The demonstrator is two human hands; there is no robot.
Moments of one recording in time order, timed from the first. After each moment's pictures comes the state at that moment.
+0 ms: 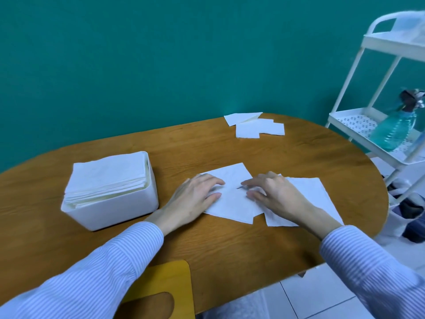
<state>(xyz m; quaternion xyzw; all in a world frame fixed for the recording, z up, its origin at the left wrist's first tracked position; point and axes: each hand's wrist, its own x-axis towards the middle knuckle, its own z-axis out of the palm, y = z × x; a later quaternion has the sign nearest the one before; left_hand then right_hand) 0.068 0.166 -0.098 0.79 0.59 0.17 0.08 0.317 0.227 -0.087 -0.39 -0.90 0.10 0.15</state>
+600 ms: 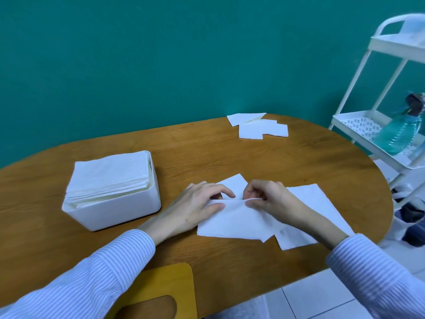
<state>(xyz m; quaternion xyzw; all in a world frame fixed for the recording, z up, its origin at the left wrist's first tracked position) 0.067 0.151 -0.088 0.80 0.53 0.22 0.17 0.302 0.216 -0.074 -0.41 -0.84 0.32 0.15</state>
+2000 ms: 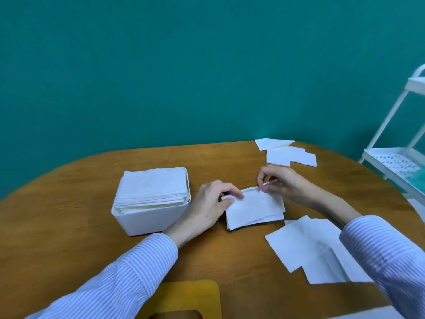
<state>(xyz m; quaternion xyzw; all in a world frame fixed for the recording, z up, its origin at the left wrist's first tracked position) 0.045 0.139 -0.040 0.67 0.63 0.35 0.18 0.255 0.270 -0.008 -0.26 -0.91 0.27 0.15</state>
